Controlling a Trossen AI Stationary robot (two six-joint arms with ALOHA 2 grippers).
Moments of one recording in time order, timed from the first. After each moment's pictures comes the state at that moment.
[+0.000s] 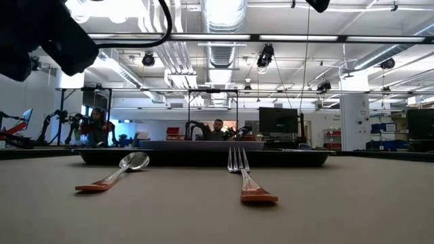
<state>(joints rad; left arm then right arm) -0.46 1.66 1.14 -1.03 0.47 -1.13 -0.27 1.13 1.44 -0.88 -0.19 0.08</state>
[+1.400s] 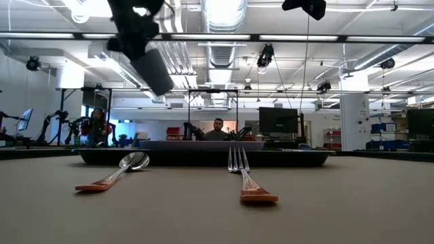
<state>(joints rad) 0.65 1.37 1.48 -1.20 -0.09 -0.14 -0.27 1.18 1.44 -0.88 -0.09 0.16</state>
